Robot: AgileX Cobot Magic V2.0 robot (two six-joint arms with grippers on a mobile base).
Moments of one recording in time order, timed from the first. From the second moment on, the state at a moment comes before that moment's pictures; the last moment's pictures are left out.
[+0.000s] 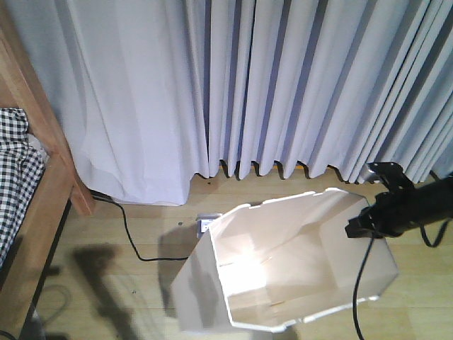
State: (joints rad) left arm 0.01 -0.01 0.03 0.03 0.08 0.00; right arm -0.23 2.06 -0.83 1.02 0.62 -1.42
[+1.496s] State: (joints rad) left arm 0.01 -0.01 0.03 0.03 0.08 0.00; right arm -0.09 3.08 -1.87 0.66 0.53 -0.73
